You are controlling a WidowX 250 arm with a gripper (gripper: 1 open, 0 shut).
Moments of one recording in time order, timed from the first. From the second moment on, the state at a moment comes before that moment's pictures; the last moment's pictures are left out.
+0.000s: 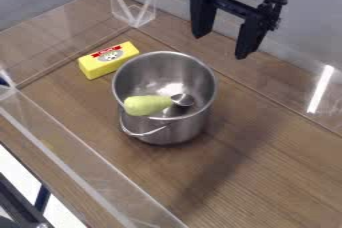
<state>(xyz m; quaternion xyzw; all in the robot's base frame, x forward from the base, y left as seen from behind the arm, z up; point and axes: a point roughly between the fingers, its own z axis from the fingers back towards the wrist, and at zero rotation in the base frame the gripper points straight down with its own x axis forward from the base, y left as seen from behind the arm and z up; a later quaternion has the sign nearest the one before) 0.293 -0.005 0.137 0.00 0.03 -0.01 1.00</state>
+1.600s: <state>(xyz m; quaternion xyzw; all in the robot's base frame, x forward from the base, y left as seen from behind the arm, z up) 0.272 0.018 0.047 0.01 0.08 -0.04 1.00</state>
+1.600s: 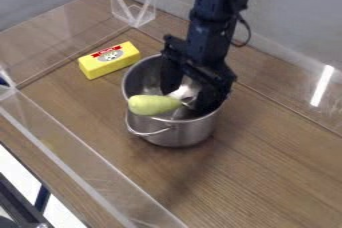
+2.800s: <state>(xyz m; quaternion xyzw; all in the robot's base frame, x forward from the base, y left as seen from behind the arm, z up) 0.272 0.021 0.038 0.01 0.07 -0.04 1.00</state>
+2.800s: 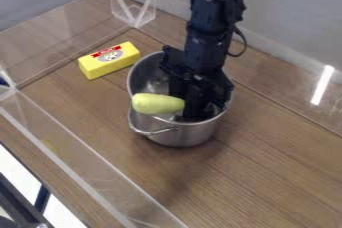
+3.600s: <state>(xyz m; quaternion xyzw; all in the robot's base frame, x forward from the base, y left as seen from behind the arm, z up) 0.271 0.022 0.038 0.01 0.06 -0.05 1.00</state>
